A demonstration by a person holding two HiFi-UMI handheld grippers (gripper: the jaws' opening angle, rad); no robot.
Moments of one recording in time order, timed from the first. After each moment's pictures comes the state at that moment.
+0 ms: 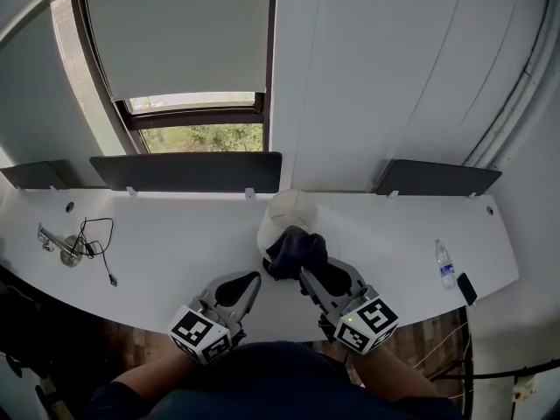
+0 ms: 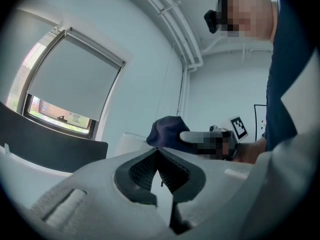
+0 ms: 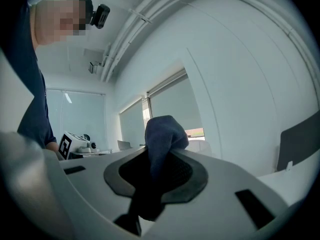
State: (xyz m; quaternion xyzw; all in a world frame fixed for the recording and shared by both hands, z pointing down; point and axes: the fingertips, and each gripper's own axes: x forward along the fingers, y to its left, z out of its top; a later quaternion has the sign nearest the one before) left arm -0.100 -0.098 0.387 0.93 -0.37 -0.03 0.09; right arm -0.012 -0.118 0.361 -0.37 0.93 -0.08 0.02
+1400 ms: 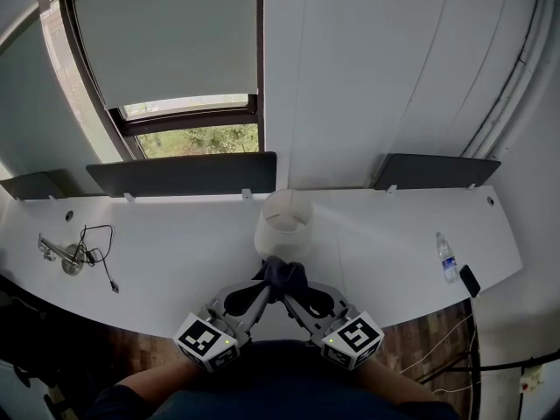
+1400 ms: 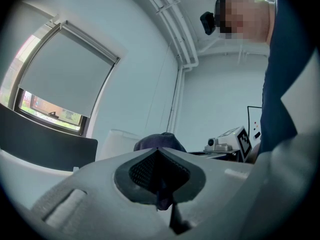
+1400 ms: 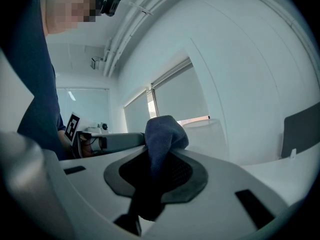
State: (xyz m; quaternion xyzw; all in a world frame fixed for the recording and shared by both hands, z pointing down) left arm -0.073 -0.083 0.383 0.94 -0.33 -0.03 0.10; right arm -0.038 -0.080 0.404 -0.34 0.93 -0.11 -0.02
